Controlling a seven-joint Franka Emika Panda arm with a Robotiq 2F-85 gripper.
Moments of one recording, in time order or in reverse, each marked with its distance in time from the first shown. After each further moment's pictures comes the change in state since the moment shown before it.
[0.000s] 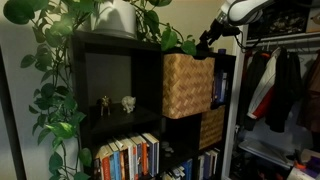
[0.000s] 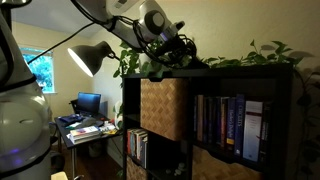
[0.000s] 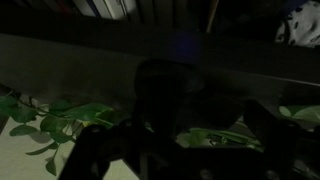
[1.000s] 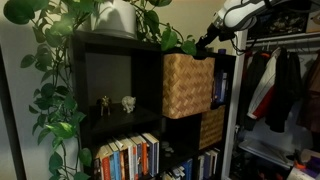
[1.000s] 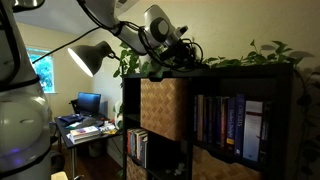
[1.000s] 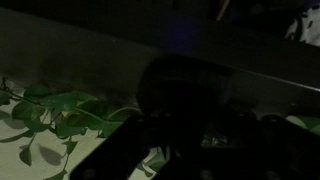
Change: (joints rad) arm 0.006 0.072 -0.012 0.011 0.028 0.116 -0.120
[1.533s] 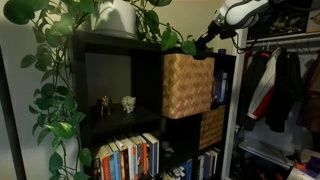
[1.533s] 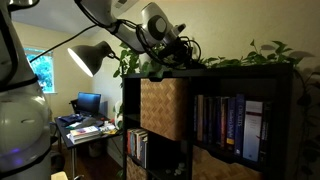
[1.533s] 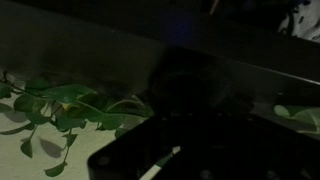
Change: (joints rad) arm 0.009 -0.032 0.001 -0.013 0.000 -0.006 -0.001
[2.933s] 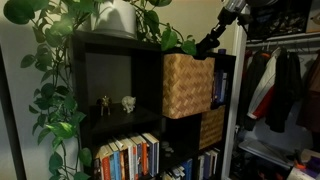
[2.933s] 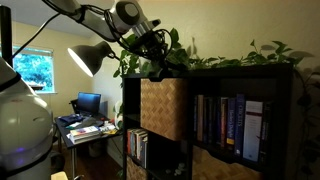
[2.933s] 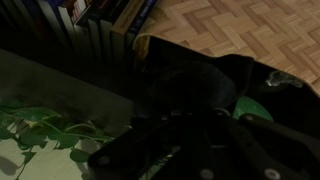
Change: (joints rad) arm 0.121 -0.297 0.056 -0.138 0.003 -0.399 -0.028
